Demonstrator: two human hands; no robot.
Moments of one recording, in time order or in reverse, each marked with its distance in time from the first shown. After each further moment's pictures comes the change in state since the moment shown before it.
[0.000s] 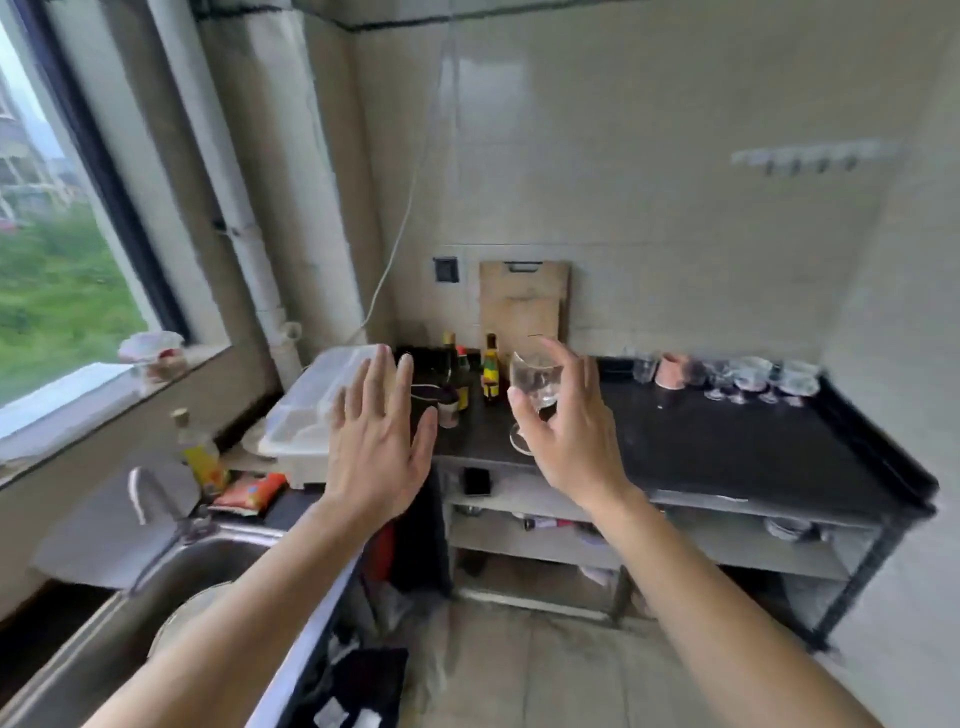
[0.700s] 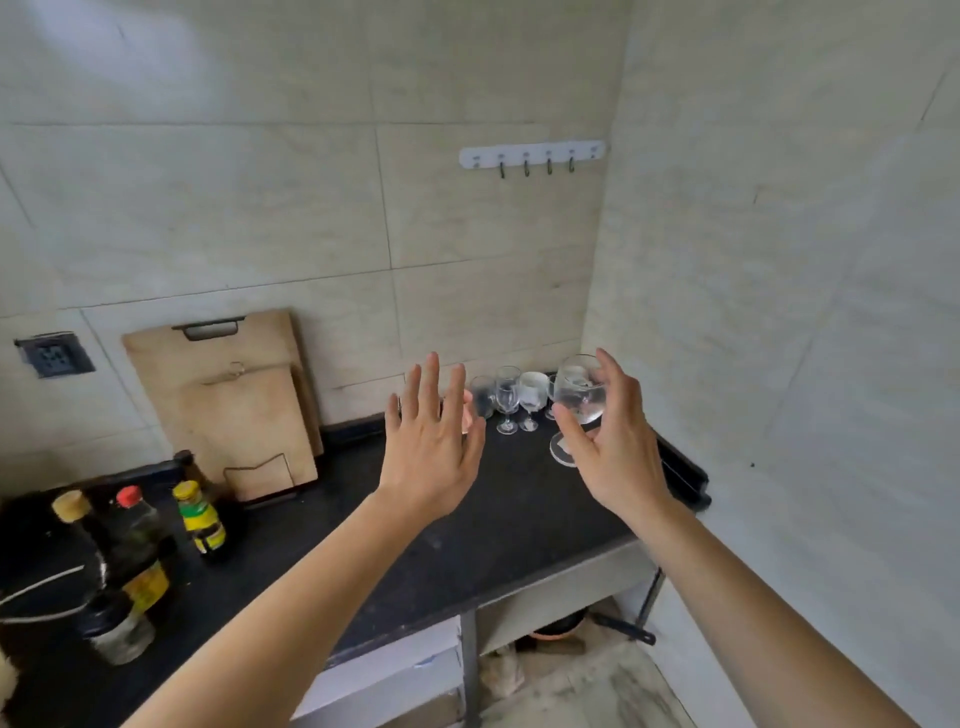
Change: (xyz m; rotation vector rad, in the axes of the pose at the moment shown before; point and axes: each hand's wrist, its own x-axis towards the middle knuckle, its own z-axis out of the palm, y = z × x) left_hand 0.330 0.268 0.334 -0.320 -0.262 0.507; right_hand 0.153 0.375 -0.138 -0.505 0.212 0.393
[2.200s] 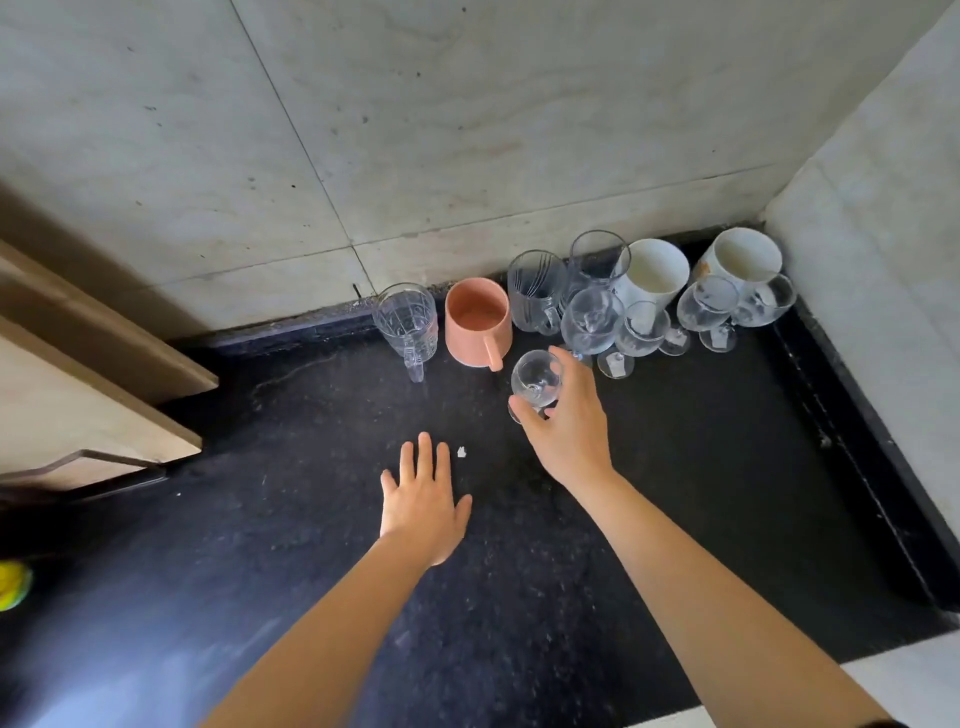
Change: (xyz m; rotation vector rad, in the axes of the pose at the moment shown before) left_hand 0.159 -0.181 0.475 0.193 -0.986 -0.363; right_hand 0.160 0.328 0.429 0.075 -0.551 0.506
